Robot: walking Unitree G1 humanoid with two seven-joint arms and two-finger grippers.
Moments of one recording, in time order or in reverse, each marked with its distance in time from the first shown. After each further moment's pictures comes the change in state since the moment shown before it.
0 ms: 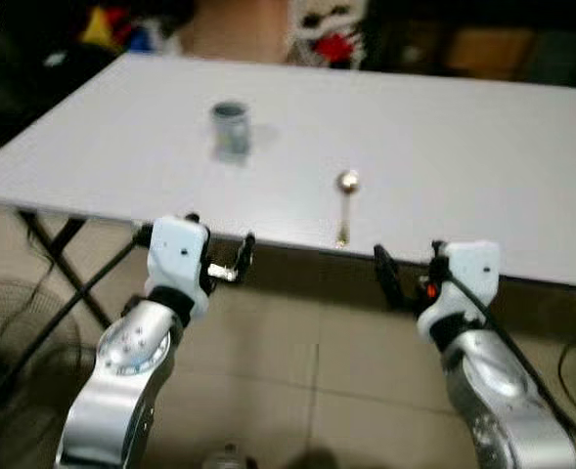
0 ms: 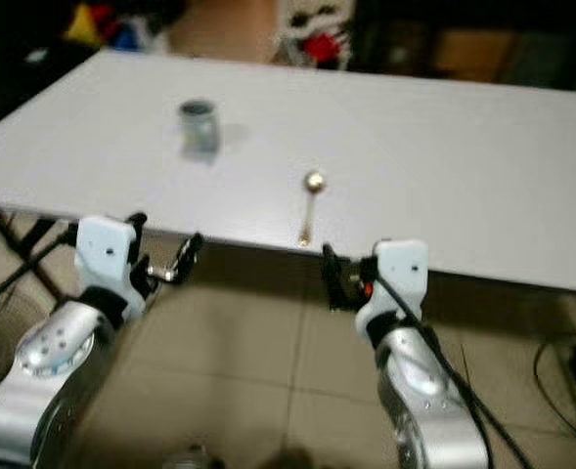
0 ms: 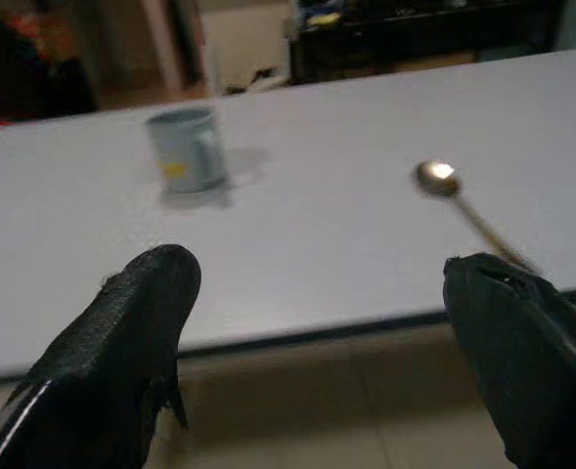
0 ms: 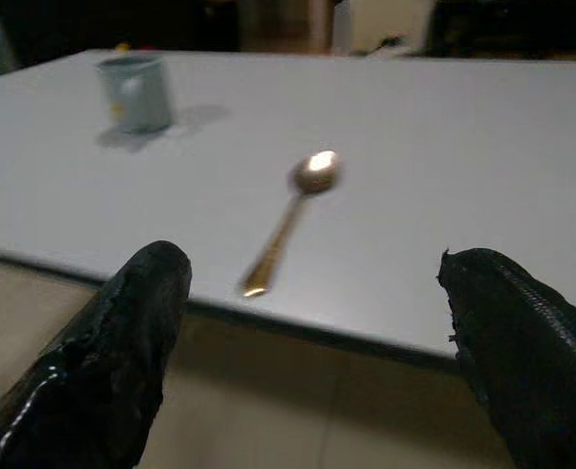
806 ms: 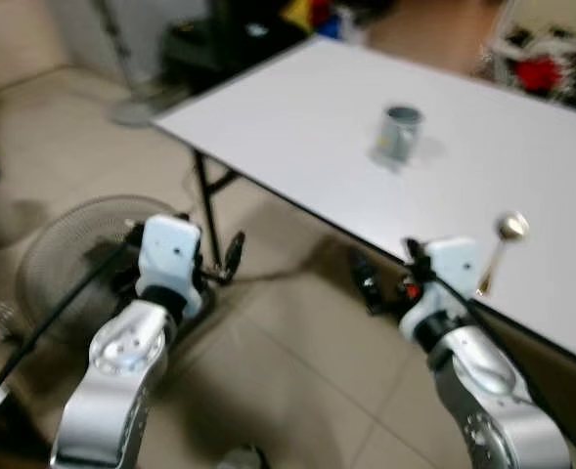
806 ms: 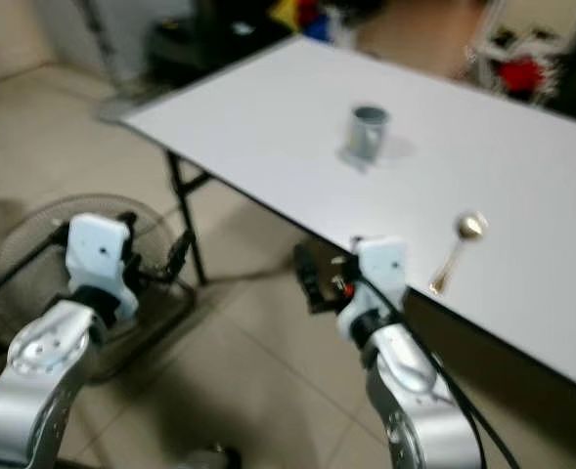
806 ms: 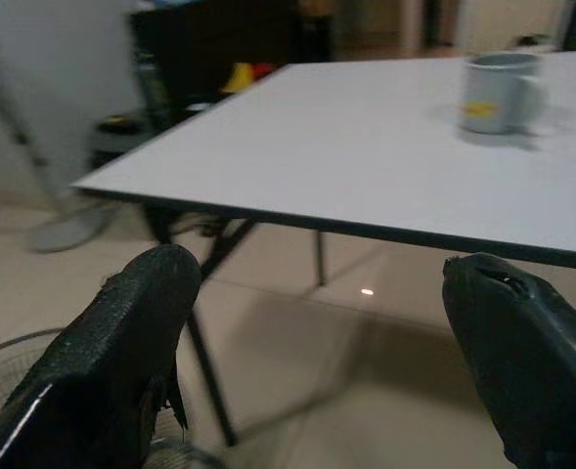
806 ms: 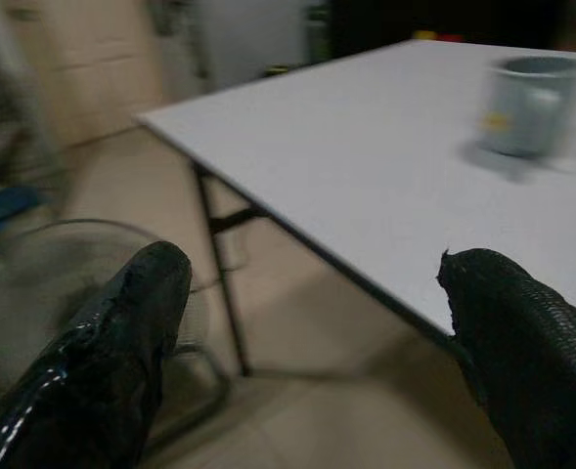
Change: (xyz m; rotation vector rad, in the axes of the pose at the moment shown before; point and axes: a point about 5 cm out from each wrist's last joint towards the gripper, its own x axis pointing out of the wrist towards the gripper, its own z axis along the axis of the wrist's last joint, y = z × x) left arm 0.000 0.007 -0.001 0.006 0.005 0.044; right arm 0.003 0.014 0.005 0.028 -0.010 0.139
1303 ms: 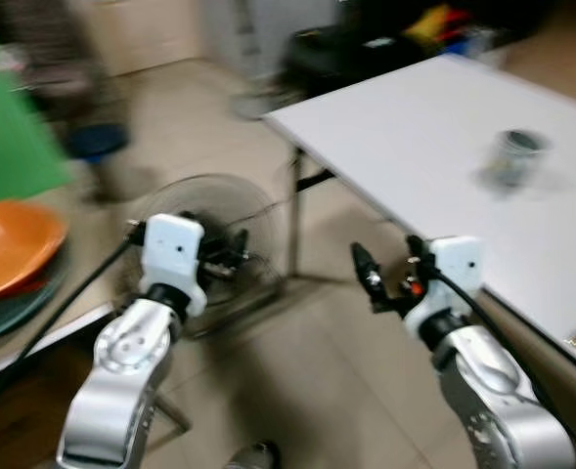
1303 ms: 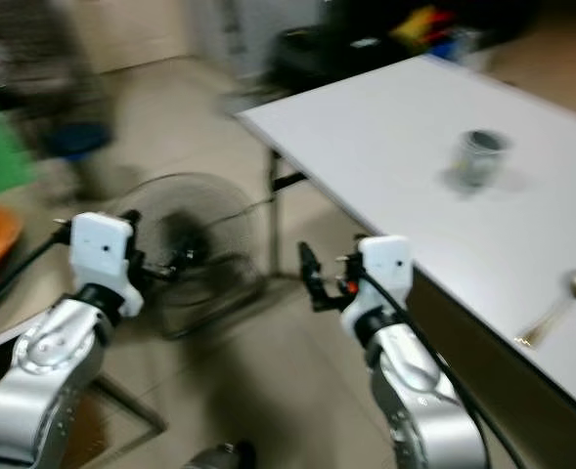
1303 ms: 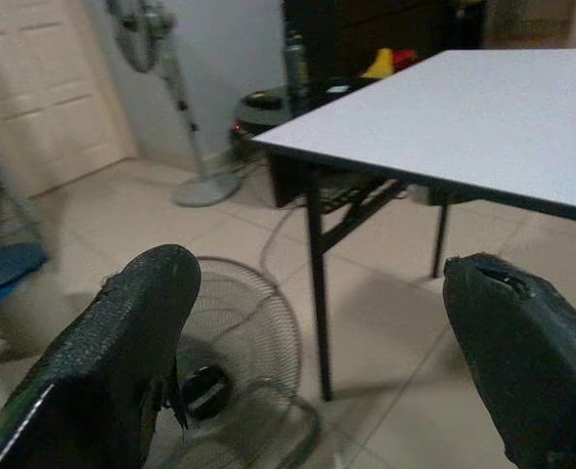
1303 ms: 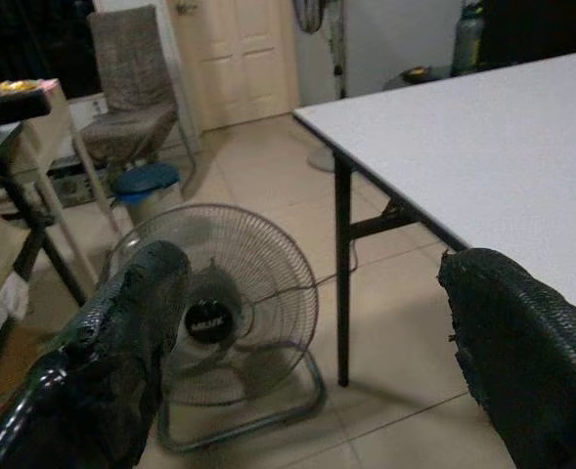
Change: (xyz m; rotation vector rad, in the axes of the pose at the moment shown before) left arm 0.002 -0.005 0.000 -0.011 -0.001 -0.013; right arm -0.002 -0.007 -0.001 0.005 0.000 -0.037
